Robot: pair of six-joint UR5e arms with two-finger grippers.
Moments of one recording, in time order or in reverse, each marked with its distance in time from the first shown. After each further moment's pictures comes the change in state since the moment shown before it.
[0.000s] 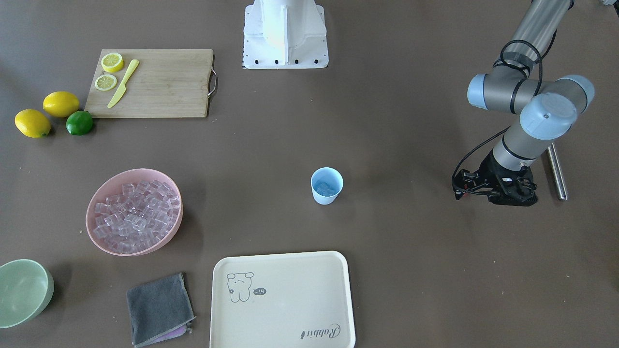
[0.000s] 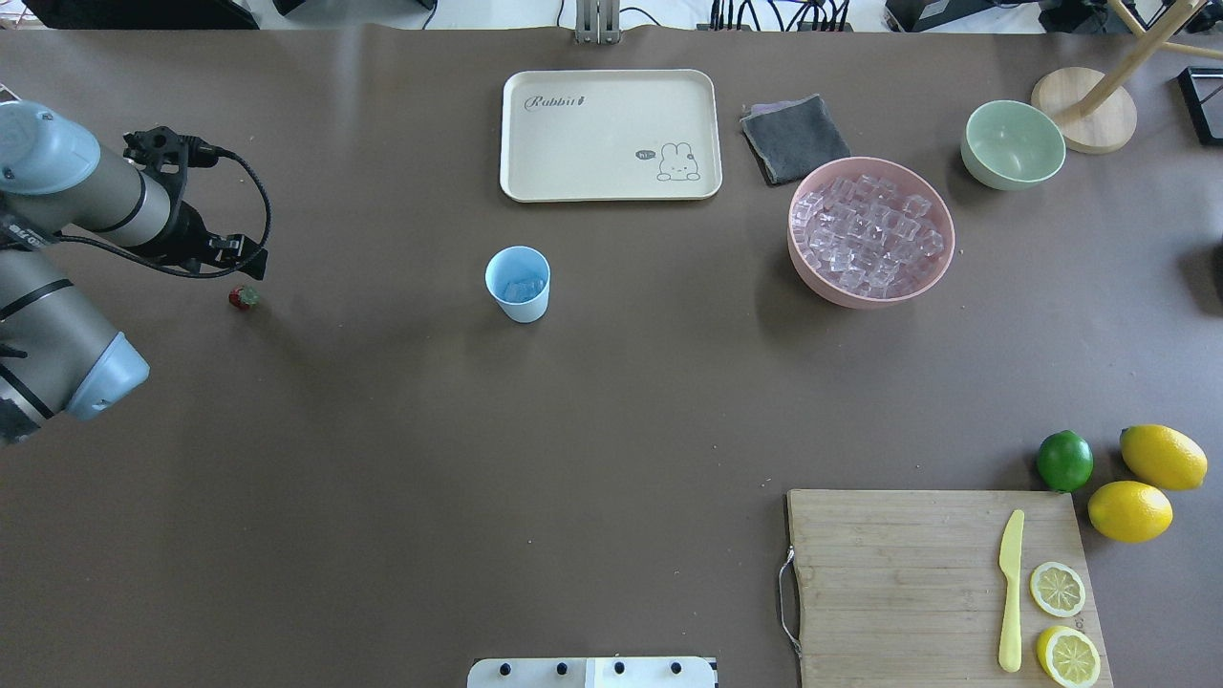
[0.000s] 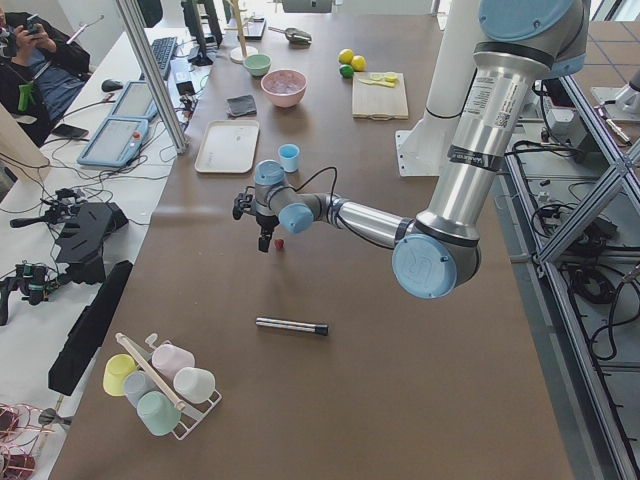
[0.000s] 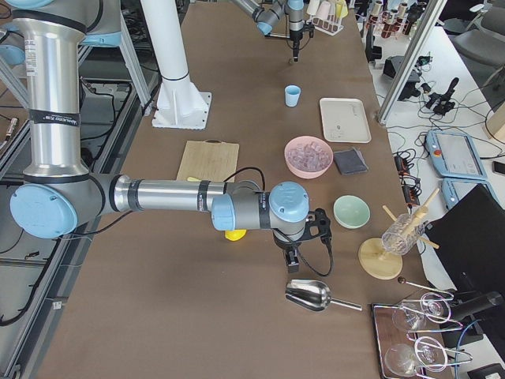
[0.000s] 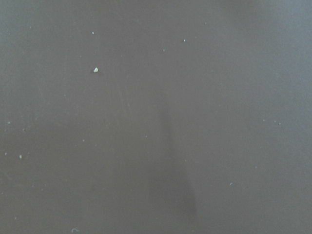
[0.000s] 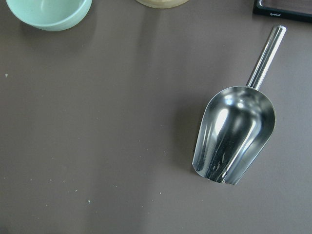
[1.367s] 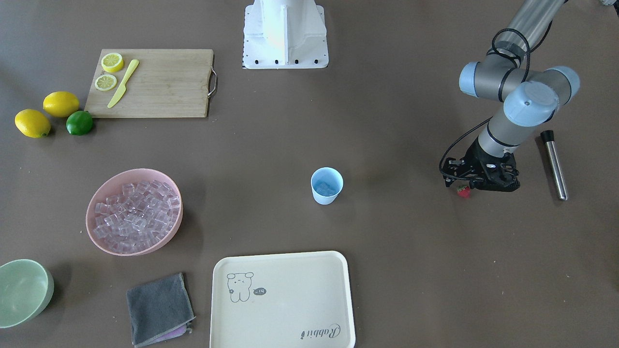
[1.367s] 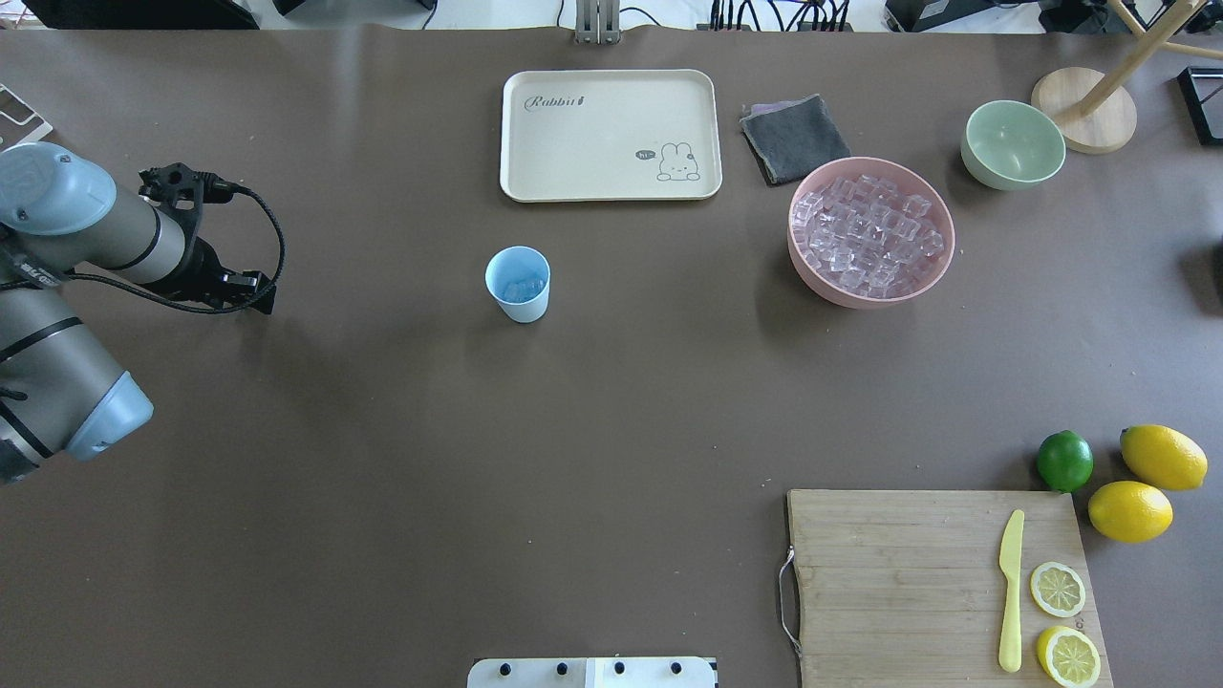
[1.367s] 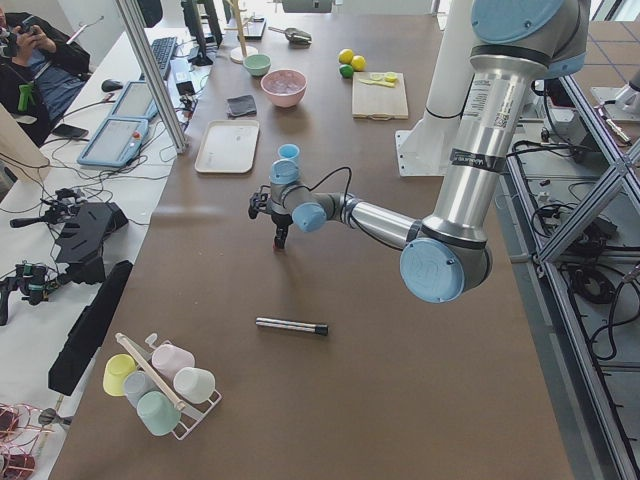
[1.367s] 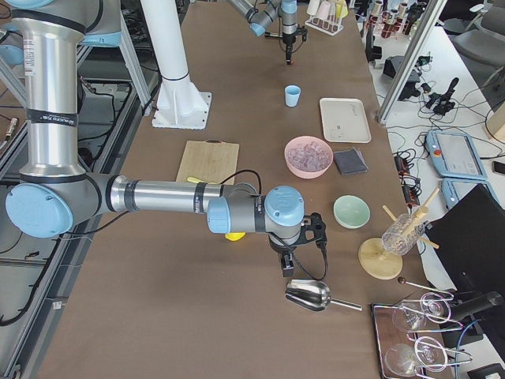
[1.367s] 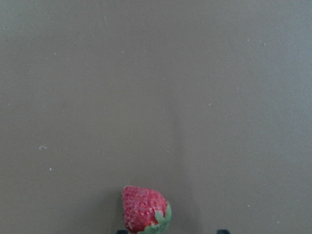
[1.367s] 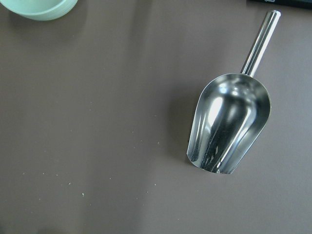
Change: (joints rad) left arm 0.054 0.019 -0.042 0.011 0.008 -0.030; right arm 0.000 -0.016 -0.003 0.001 -0.008 0.003
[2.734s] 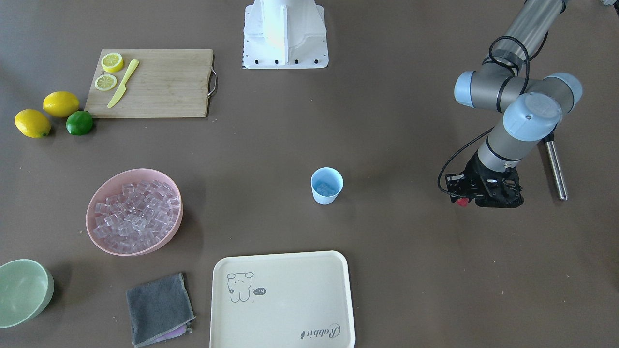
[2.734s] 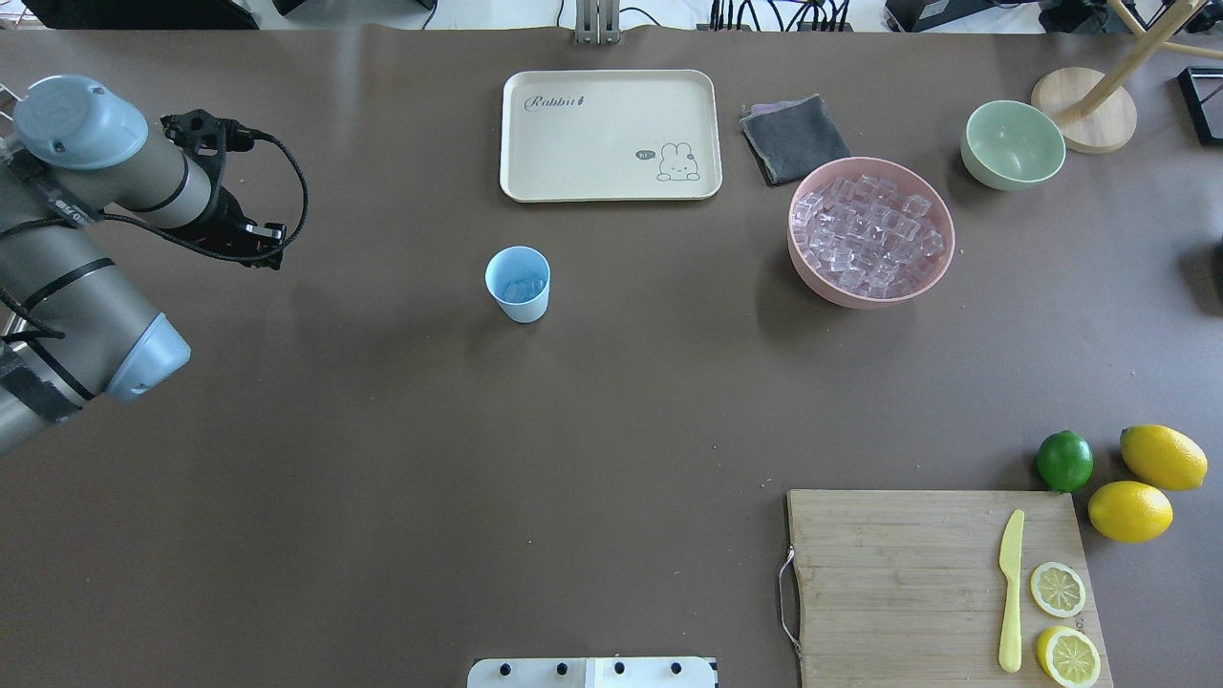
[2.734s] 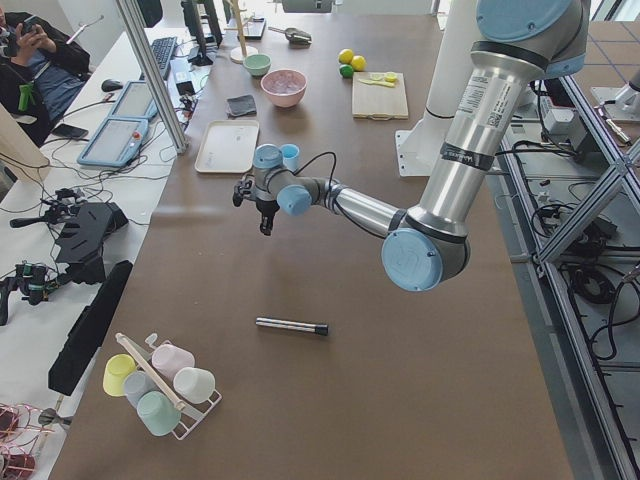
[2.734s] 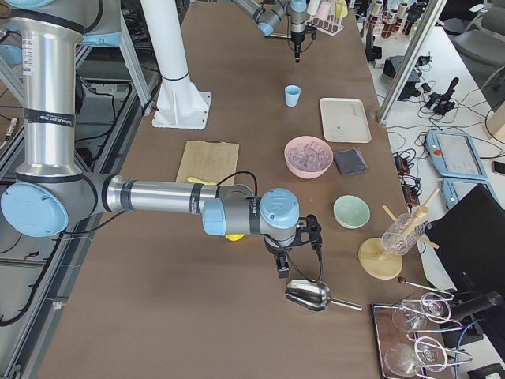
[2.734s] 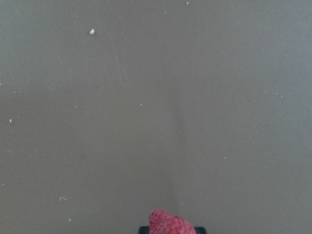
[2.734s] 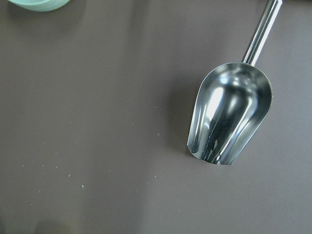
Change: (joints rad) left arm -0.045 -0.148 0.013 0.167 -0.003 0.011; right arm 0.000 -0.021 0.009 0.003 0.004 -0.005
